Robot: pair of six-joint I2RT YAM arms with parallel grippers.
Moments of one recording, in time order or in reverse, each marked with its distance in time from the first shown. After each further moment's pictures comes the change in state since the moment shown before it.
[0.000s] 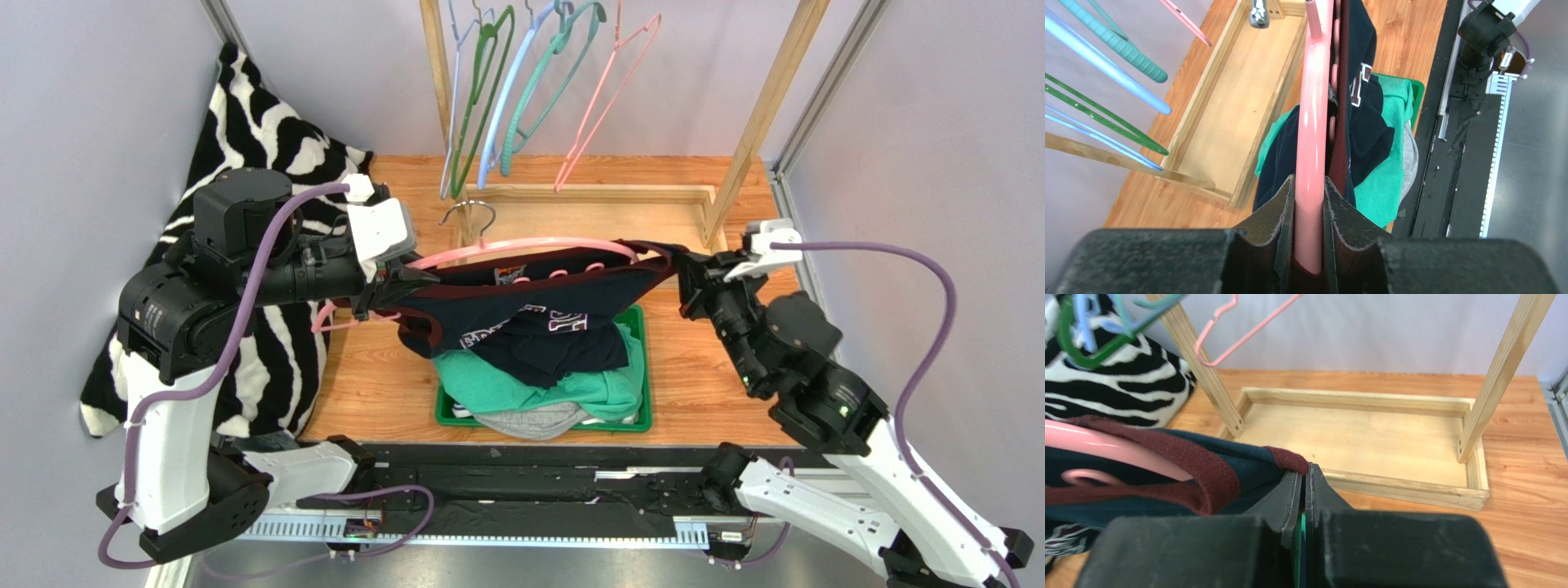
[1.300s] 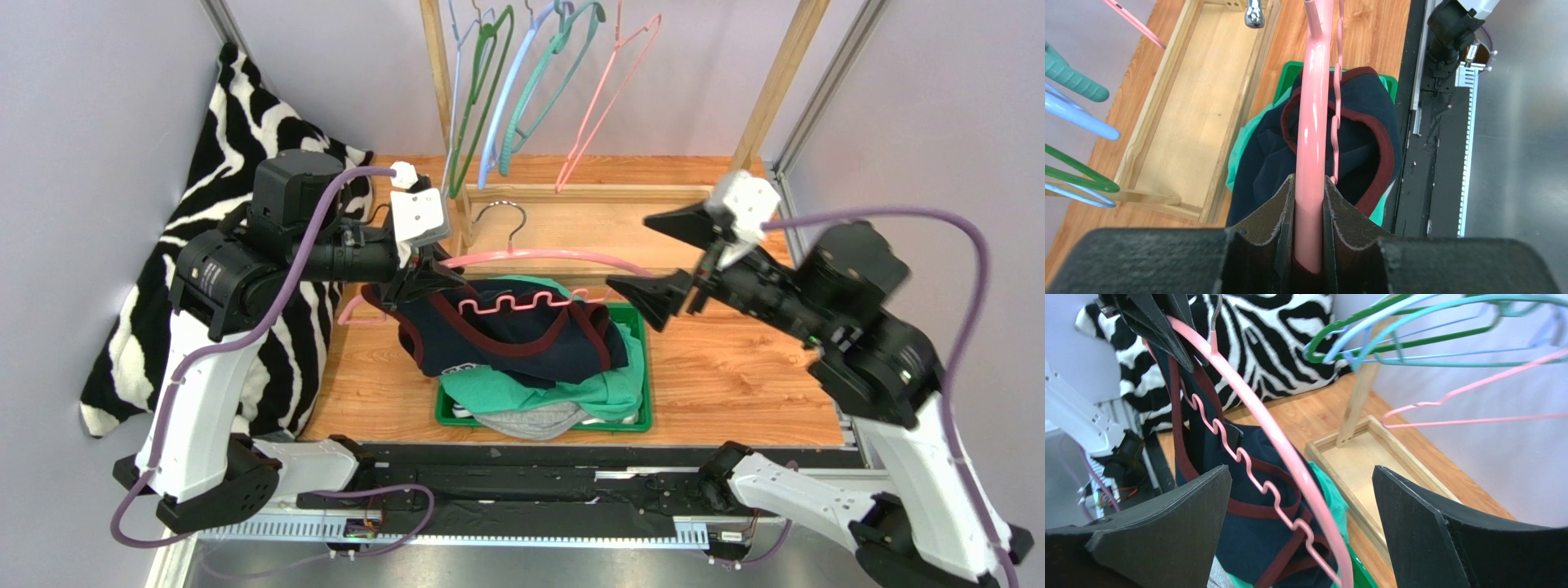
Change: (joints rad) left arm -0.005 0.083 -0.045 0.025 0.102 0.005; right arm -0.148 0.226 0.515 -0.277 -0.859 -0.309
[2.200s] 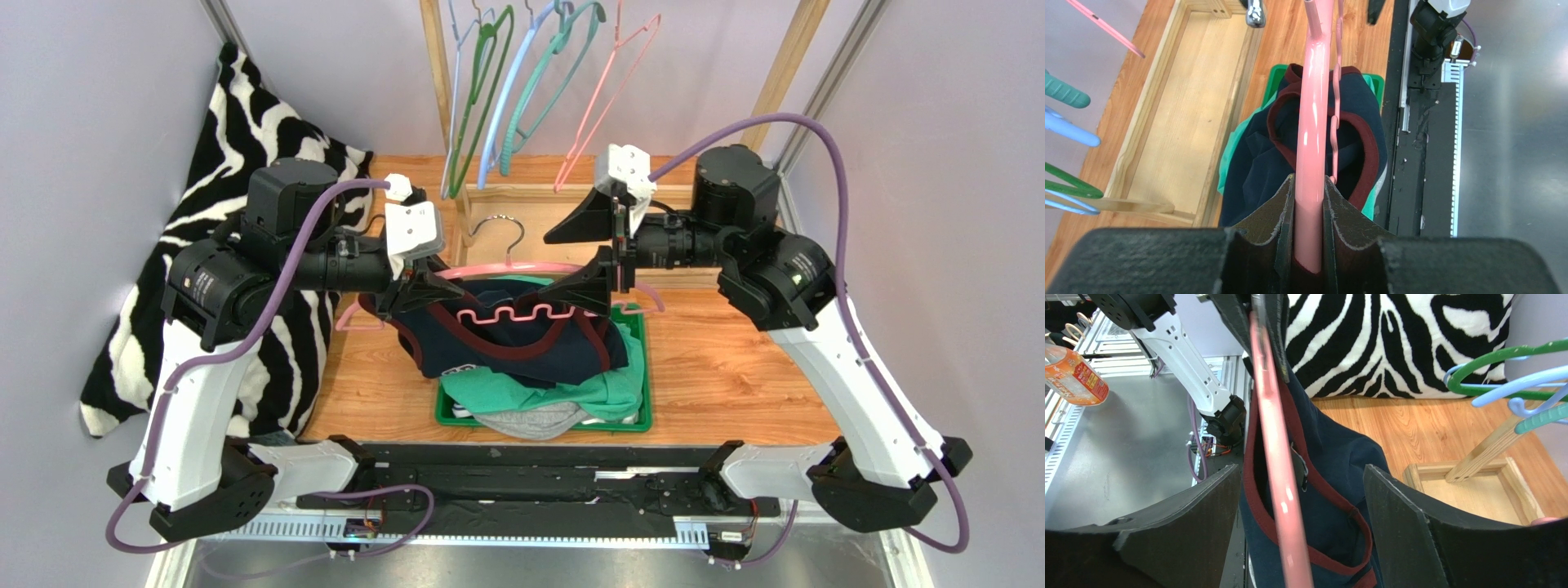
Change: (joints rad) left arm -0.009 -0.038 -0.032 -0.010 0.034 0.022; right arm 0.000 0.347 0.178 -0.008 -0.499 -0.027
